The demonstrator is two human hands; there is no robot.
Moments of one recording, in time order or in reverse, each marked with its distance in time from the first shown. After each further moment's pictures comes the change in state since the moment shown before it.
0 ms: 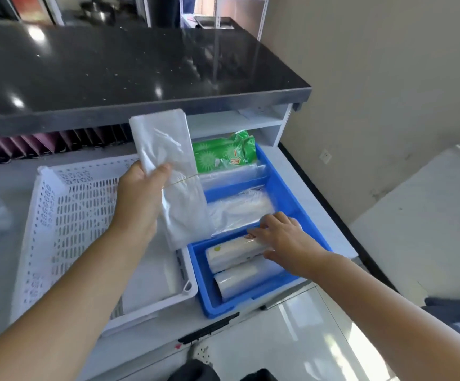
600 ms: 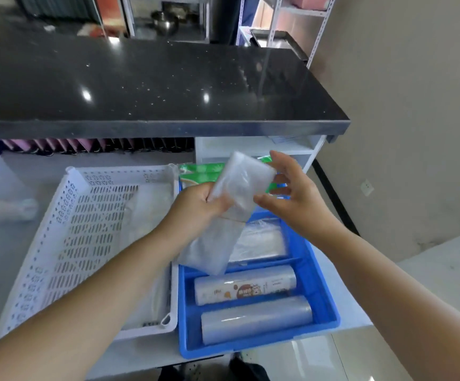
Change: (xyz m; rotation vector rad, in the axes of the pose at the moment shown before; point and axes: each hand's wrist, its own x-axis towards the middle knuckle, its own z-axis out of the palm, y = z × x) left_hand 0.004 0.004 0.069 0.409 -0.296 0.027; right_hand 0.079 0.039 -0.099 1.000 0.407 -0.032
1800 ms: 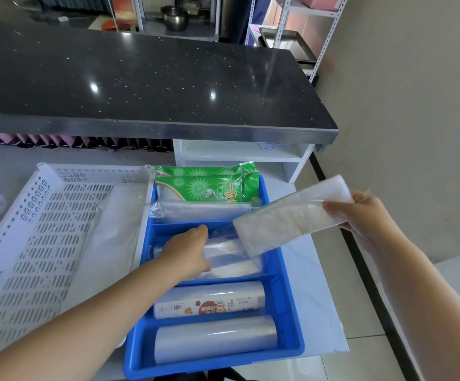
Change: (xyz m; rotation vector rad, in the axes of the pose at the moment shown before) left_hand 0.027 -0.075 0.074 0.925 -0.214 -0.117; right_hand 0.017 0.096 -0.135 0.256 0.230 0.522
